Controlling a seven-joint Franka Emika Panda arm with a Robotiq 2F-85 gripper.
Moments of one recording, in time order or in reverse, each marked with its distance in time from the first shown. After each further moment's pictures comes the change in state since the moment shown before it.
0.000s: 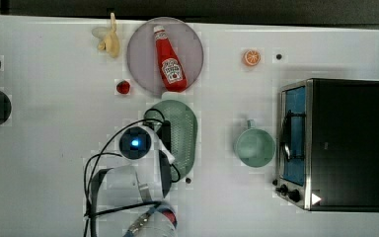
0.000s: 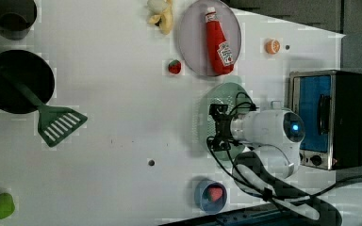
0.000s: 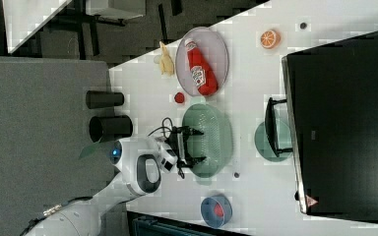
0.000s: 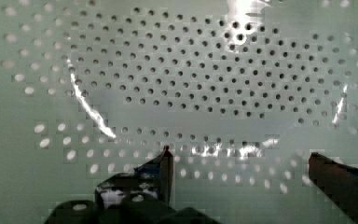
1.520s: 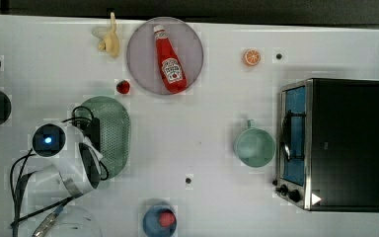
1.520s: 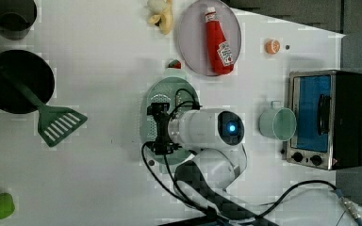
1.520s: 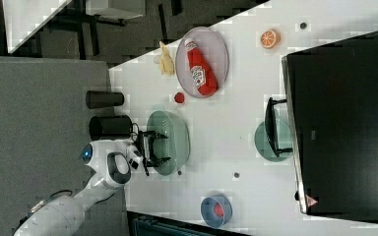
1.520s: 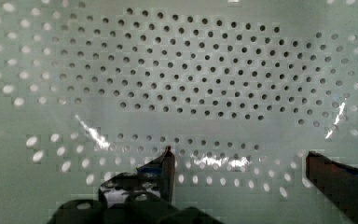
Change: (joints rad) arm 0.326 0.167 0.022 0.293 0.137 -0.075 0.200
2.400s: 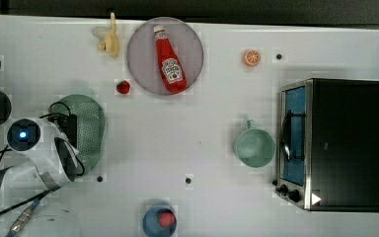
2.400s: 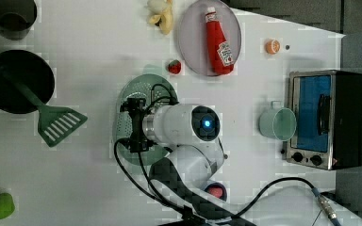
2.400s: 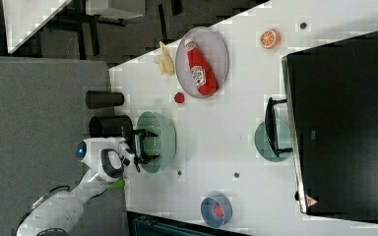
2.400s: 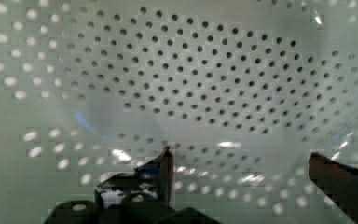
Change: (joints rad) arm 0.072 0.106 0.002 0.181 0.056 -0.027 0.045
